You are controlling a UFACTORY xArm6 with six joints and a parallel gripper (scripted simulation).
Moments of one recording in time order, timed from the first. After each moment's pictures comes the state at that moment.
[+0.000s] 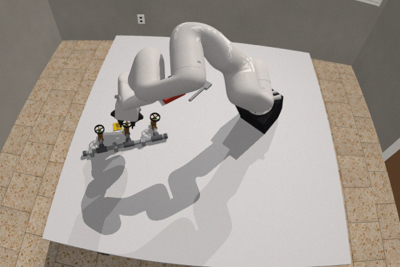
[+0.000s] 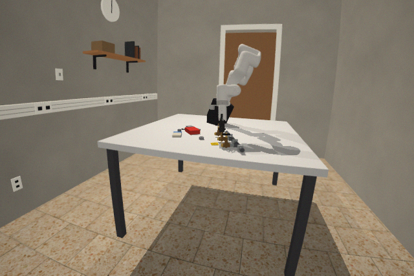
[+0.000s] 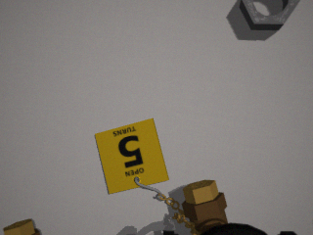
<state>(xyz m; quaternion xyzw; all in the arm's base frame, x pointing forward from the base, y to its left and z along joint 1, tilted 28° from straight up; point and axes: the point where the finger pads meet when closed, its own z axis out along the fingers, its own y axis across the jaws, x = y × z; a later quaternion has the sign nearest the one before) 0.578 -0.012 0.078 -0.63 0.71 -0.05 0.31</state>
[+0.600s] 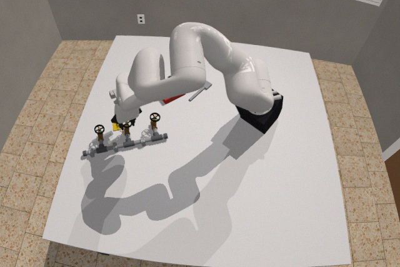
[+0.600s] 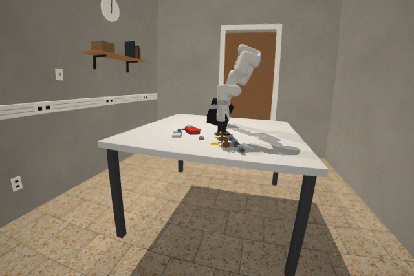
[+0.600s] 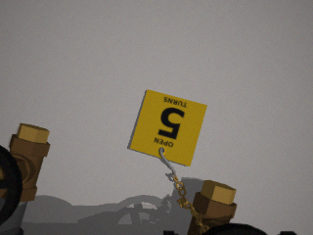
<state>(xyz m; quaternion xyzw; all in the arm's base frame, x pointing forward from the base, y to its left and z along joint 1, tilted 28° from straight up) 0.578 -0.012 0.077 -0.80 0.51 -0.12 0.28</state>
